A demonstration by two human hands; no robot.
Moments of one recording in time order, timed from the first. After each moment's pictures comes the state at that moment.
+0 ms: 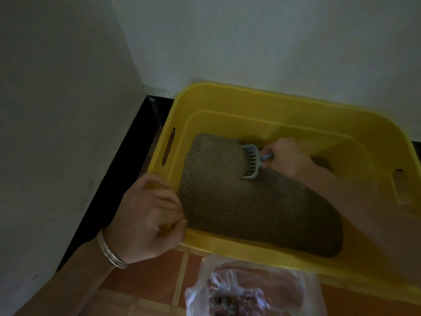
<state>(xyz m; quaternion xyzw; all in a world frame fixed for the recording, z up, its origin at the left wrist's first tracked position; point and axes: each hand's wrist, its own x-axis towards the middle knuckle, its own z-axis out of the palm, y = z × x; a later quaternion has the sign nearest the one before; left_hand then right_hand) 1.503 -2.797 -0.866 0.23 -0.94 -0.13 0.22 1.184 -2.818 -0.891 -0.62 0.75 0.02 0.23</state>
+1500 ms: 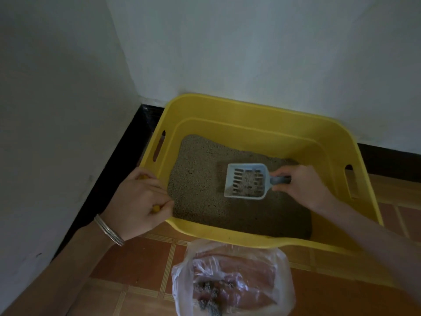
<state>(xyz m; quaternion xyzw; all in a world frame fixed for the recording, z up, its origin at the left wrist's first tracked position) 1.501 -2.791 -0.858 0.28 -0.94 -0.08 0.18 1.165 -2.714 -0.850 -0.60 0.77 -0.07 0.19</state>
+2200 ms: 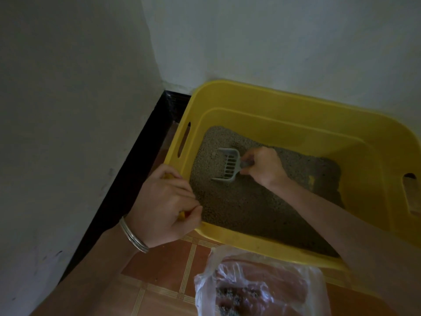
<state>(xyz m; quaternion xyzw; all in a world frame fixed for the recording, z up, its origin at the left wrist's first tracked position) 1.501 -2.793 -0.865 0.27 -0.93 -0.09 0.22 1.257 -2.813 -0.900 -0.58 0.76 -0.10 0.27</state>
